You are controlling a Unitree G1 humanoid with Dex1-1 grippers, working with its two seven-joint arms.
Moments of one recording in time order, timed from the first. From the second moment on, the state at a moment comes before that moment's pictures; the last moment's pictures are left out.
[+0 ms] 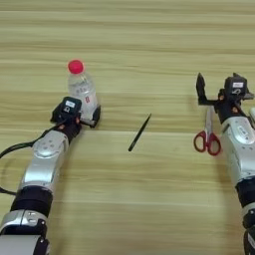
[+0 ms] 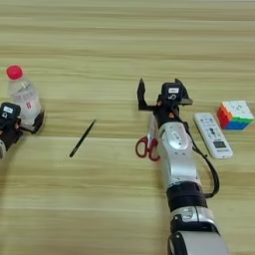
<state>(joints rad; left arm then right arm) -0.29 0.25 0.05 0.53 -0.04 -0.07 -0.28 -0.38 -0.08 -0.12 0.45 0.10 -0.25 0.05</state>
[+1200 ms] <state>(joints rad) -0.17 0.12 0.10 0.47 -0.07 -0.30 -0.15 -0.41 -0.19 -0.19 0.55 0.07 -0.34 0.05</state>
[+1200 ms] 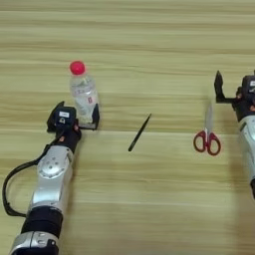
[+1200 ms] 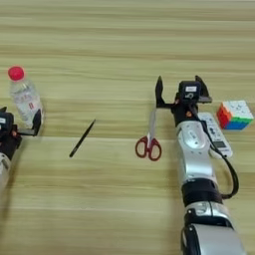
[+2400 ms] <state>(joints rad) -0.15 0.09 0.05 0.46 -0.04 -0.32 -0.12 -0.35 -0.46 -0.34 0.85 0.08 -0.42 0.06</state>
